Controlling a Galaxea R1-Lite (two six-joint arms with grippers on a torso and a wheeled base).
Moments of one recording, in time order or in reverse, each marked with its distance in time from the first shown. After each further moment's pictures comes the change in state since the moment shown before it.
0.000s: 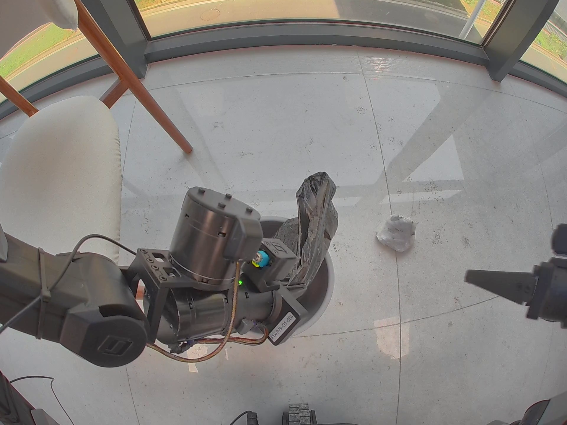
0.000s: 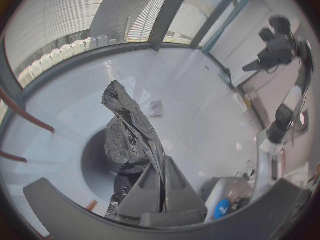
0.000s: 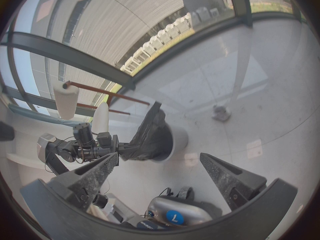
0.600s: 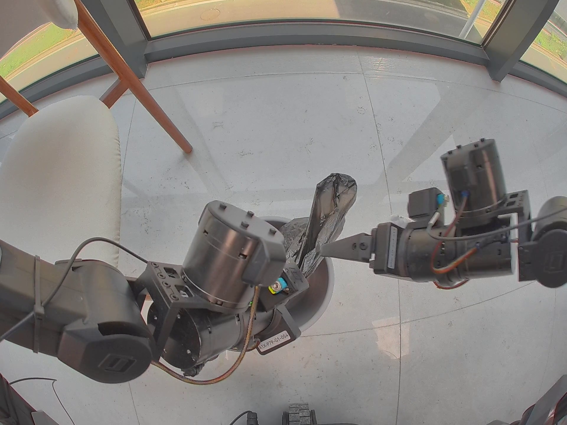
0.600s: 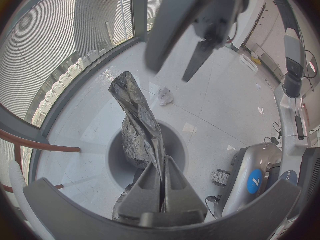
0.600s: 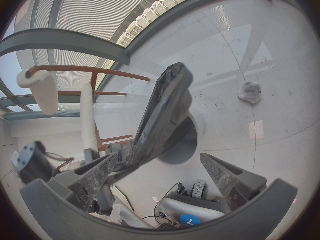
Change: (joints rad) left arm -0.071 -0.008 -0.017 0.099 0.249 0.261; right arm 0.137 0.647 -0.443 0.009 0.015 0.090
